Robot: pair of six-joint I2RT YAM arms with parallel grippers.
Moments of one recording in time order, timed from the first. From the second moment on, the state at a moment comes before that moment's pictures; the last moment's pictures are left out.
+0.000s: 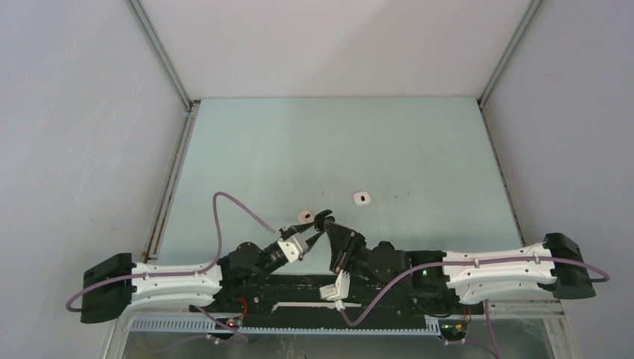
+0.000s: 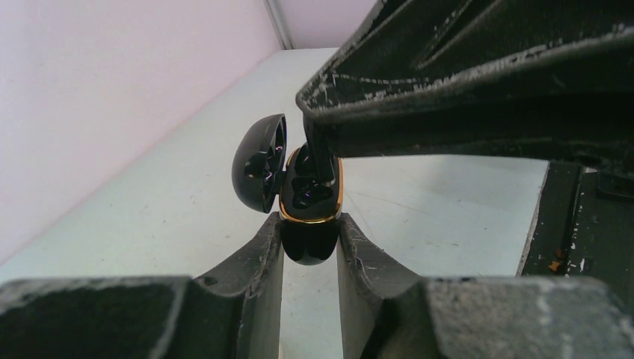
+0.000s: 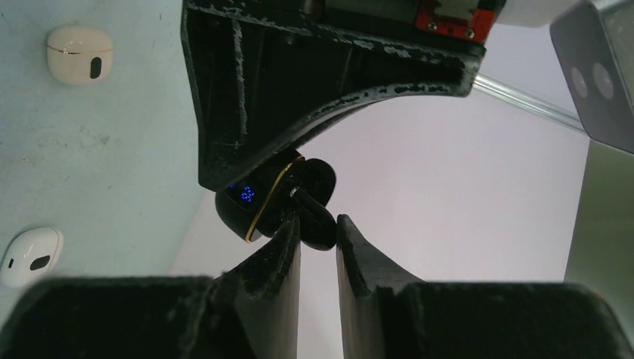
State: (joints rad) left arm -1.27 0.82 0.12 0.85 -0.25 0.33; right arm 1.53 0.98 0.58 0.13 0.47 -1.69
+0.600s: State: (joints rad) left arm -1.27 0.81 0.11 0.86 -0.25 0.33; right arm 1.53 1.04 0.58 0.18 0.47 -1.70
